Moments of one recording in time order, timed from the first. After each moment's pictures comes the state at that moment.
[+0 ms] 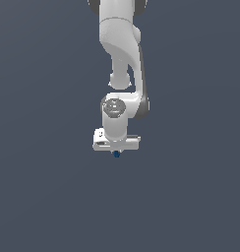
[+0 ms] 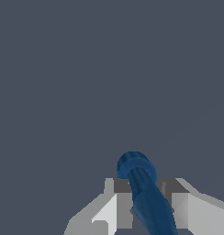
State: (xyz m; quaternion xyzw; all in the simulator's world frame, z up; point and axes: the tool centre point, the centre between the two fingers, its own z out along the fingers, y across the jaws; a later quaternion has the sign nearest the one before) arm 0.016 -0.017 0.054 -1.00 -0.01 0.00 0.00
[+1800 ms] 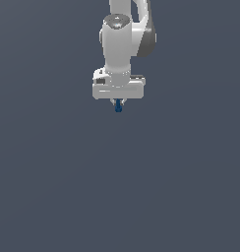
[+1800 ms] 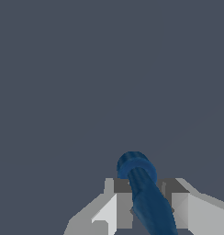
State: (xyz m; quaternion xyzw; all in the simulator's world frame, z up) arm -0.121 -0.008 0.233 -1.00 -0.01 0.00 0.00
